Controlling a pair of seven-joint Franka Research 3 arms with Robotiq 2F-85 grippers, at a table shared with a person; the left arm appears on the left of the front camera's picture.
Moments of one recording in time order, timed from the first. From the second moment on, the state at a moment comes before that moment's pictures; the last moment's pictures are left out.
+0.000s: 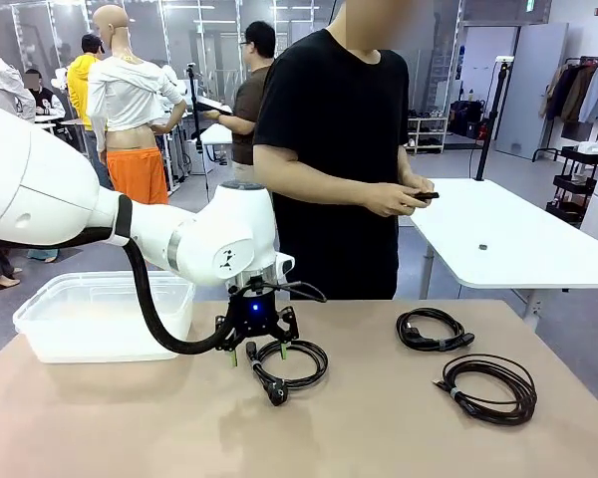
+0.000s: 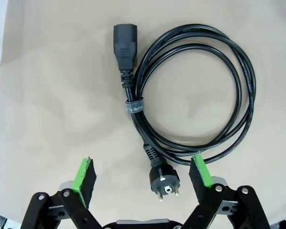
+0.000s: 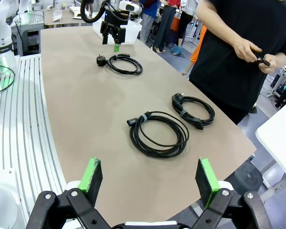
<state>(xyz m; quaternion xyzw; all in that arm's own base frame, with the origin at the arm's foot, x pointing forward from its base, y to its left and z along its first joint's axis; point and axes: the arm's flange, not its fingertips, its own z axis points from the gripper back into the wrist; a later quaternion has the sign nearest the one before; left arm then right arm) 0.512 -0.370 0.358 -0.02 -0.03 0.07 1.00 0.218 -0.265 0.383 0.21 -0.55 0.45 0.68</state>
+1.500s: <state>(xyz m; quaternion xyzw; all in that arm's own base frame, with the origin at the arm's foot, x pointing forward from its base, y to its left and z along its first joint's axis) 0.553 -0.365 0.304 -0.03 0.01 0.12 0.99 0.218 -0.265 0.383 0.21 -0.55 0.45 0.68</state>
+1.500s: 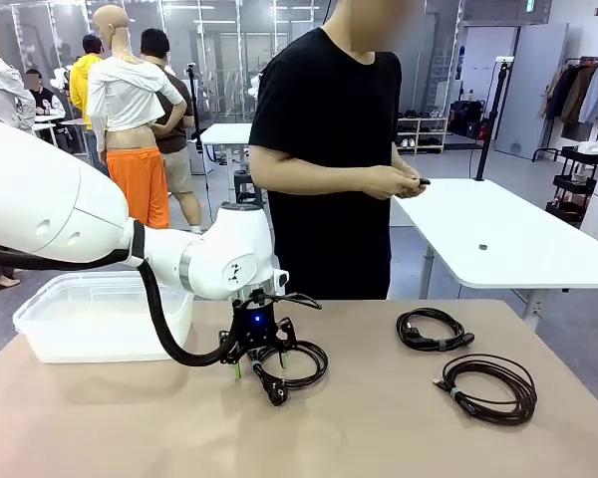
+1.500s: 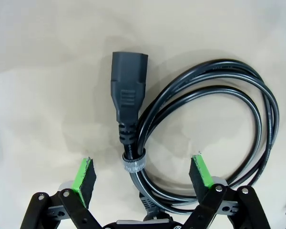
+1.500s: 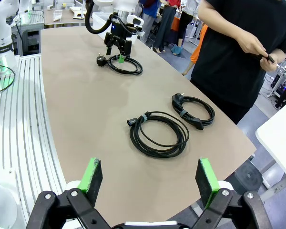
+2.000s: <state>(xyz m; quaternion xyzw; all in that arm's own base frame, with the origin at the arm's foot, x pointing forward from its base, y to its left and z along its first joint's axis) 0.557 -0.364 0.307 -0.02 0.01 0.12 0.99 0.218 -0.265 0.383 0.21 -0.55 0.45 0.68</state>
